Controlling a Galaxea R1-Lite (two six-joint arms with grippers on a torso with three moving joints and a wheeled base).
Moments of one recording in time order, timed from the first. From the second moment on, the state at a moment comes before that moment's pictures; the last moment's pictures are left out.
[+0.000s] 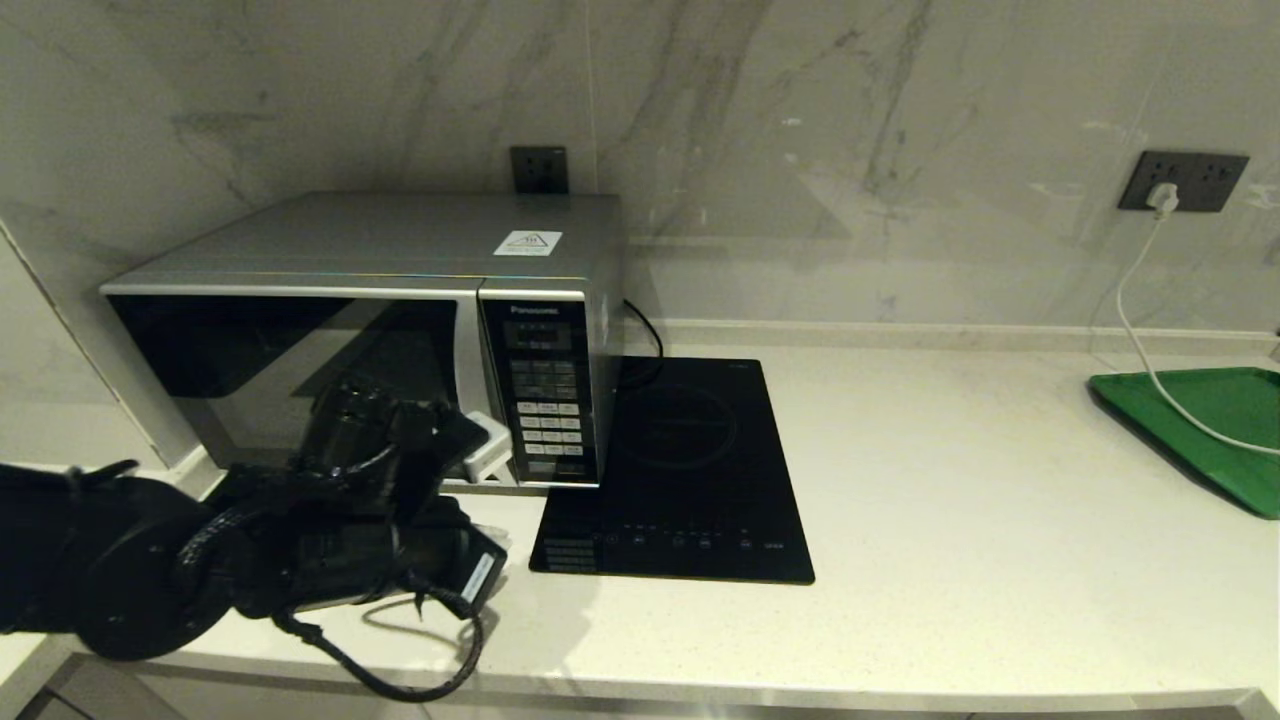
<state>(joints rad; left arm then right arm) -0.46 1.70 -0.81 -0.17 -0.01 0.16 0.01 0.00 0.00 -0.02 -0.03 0.08</state>
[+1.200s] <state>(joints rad) -0.55 2.08 -1.17 -0.21 0.23 -0.27 0.01 0.00 0.00 -0.02 -0.03 0.08</state>
